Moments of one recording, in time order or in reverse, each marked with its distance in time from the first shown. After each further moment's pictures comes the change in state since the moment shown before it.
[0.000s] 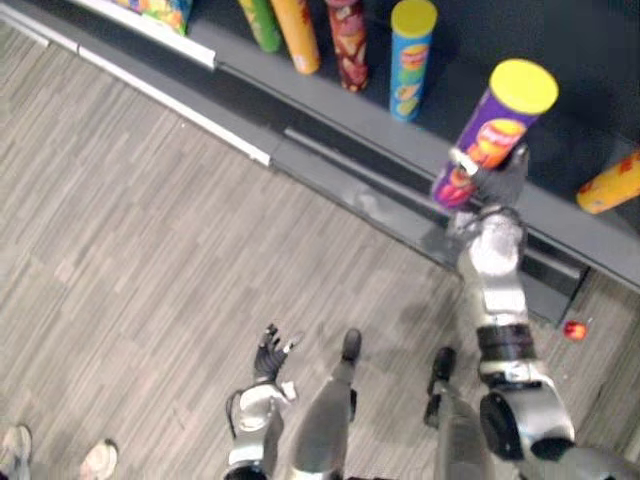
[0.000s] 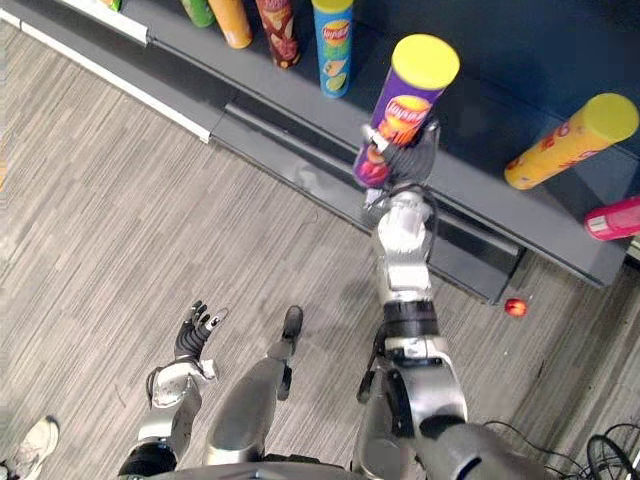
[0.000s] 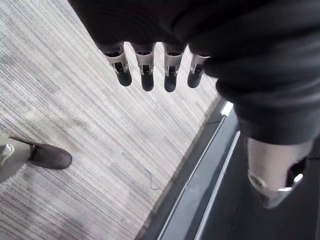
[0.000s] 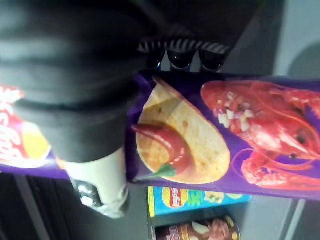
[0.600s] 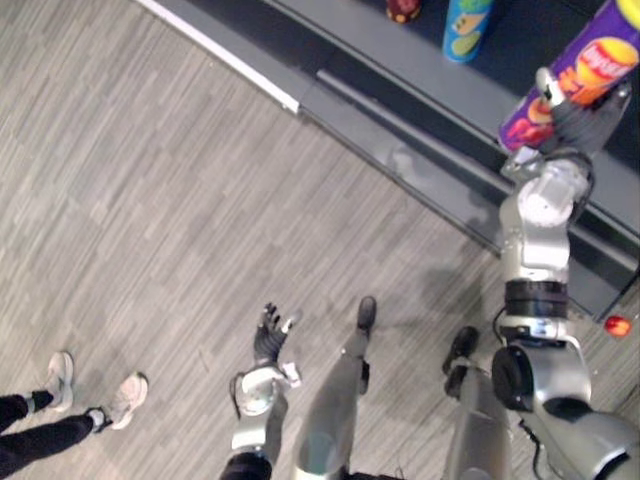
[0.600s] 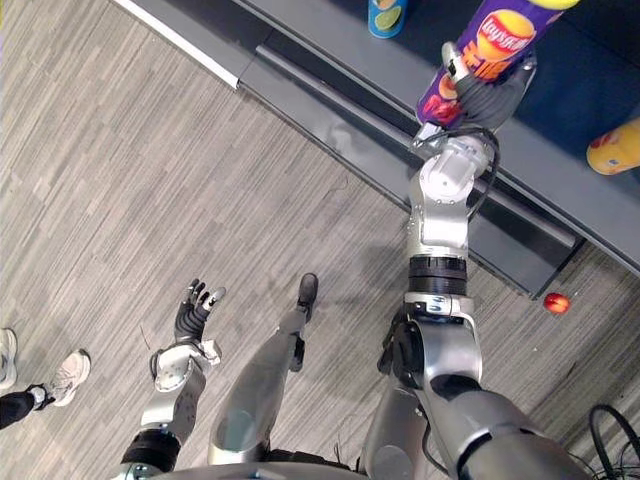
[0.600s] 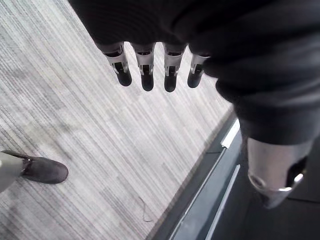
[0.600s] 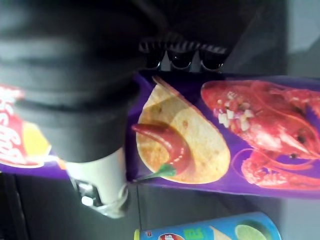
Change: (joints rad) left arm -0.037 -0.009 -0.012 -0.093 -0.049 -0.023 0.032; right arm -0.189 -0.071 -0.151 0.003 -0.017 0.015 -0.146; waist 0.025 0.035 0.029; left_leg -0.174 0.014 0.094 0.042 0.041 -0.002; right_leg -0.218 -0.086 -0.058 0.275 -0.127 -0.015
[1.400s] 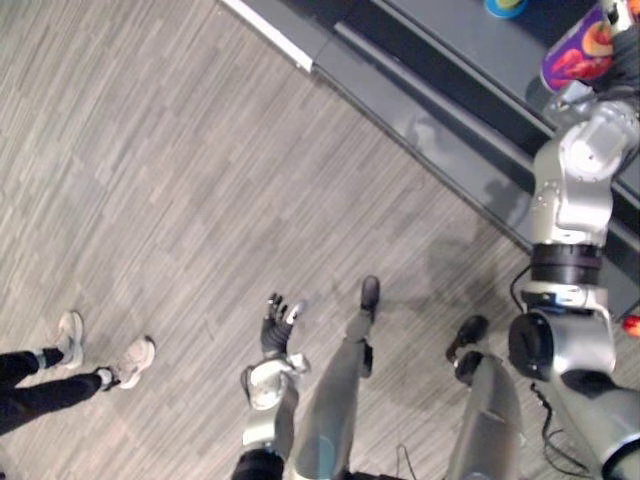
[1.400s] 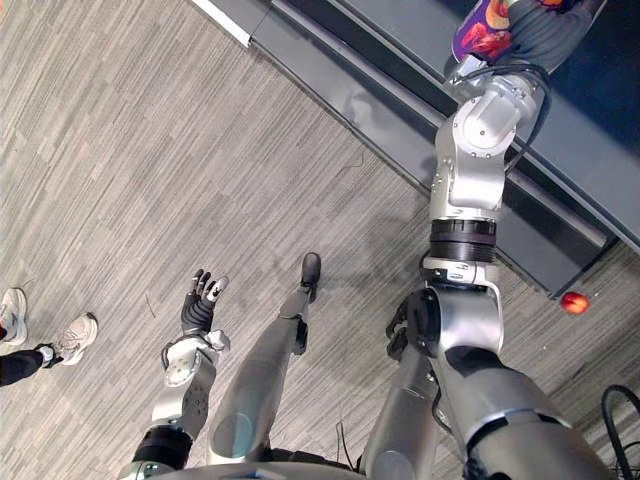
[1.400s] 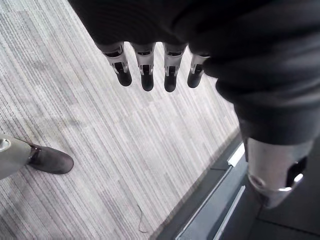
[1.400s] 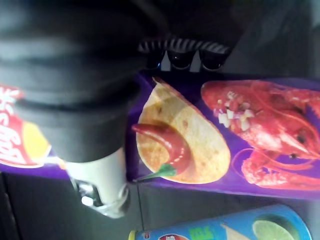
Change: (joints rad) left arm 0.000 -0.068 0.003 -0.049 -0.039 -0.002 0.006; right arm -0.152 -0.107 0.000 0.052 0.062 0.006 -0.051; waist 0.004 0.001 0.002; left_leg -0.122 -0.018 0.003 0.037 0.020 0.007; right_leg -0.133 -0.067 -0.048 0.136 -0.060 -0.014
